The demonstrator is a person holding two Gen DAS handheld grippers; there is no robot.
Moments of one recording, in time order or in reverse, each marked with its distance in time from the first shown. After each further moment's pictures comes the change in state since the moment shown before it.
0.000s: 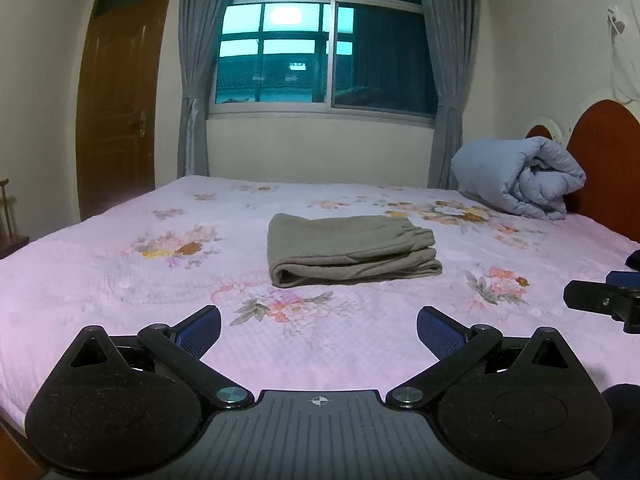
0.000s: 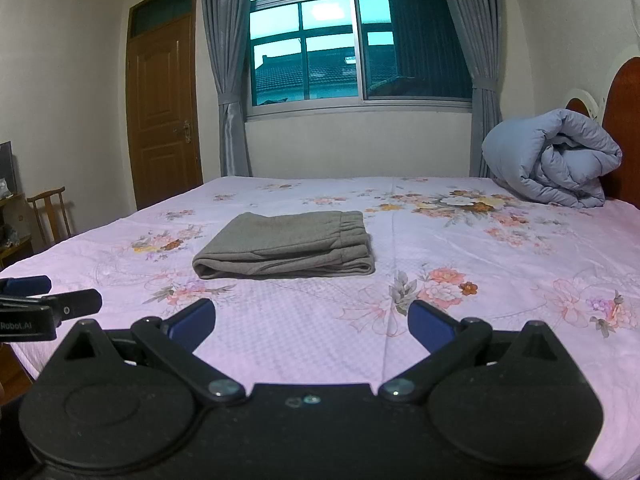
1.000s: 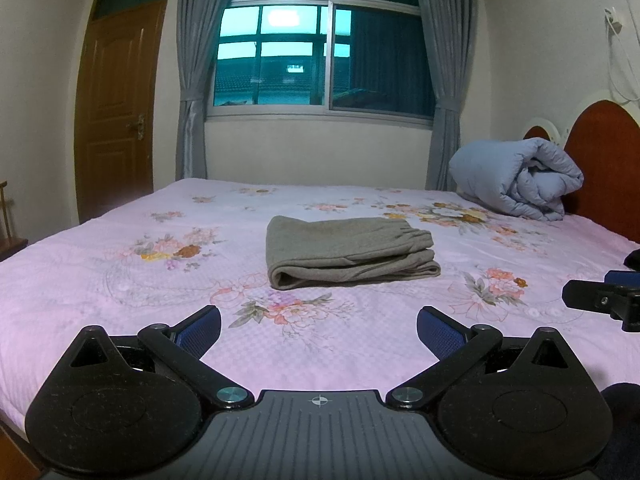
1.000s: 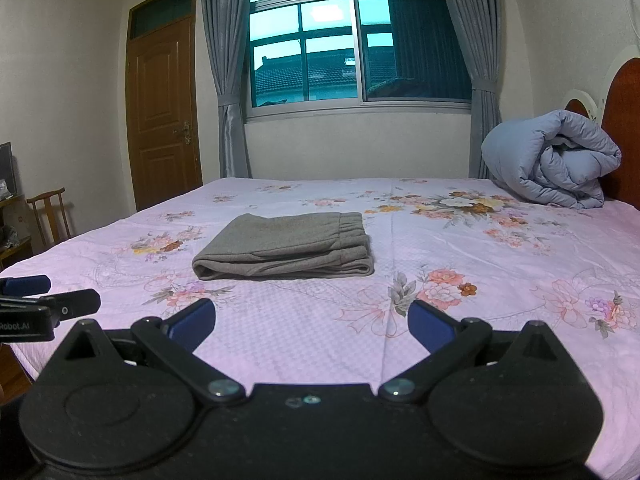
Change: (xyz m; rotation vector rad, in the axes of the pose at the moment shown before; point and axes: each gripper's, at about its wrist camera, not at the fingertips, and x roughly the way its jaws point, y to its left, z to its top) left arm -0.002 0.000 0.000 0.000 -0.003 -0.002; right arm 0.000 0.002 0.000 0.002 -0.002 -0.002
